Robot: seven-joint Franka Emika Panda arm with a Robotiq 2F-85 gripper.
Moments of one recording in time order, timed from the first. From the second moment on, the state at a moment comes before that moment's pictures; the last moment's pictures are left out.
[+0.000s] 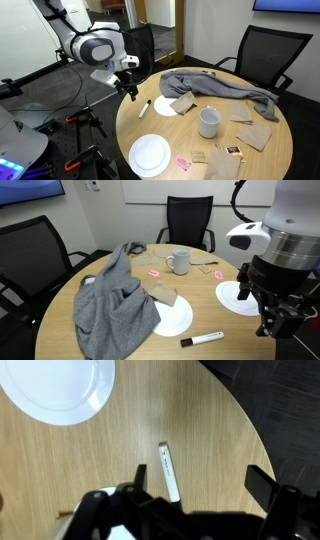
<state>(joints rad) 0.19 0.32 0.01 -2.65 -0.19 2.94 -0.07</state>
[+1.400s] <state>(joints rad) 0.28 0.62 -0.06 -2.44 -0.25 3.14 -0.08</state>
